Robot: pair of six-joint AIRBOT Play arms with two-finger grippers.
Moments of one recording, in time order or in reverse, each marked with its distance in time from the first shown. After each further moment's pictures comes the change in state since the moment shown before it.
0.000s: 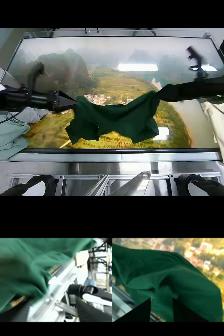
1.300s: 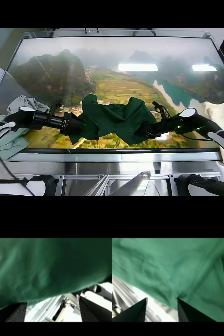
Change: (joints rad) left arm 0.019 -0.333 -0.198 0.069 0.088 0.060; right arm 0.114 -0.221 -0.483 0.291 -0.126 -0.158
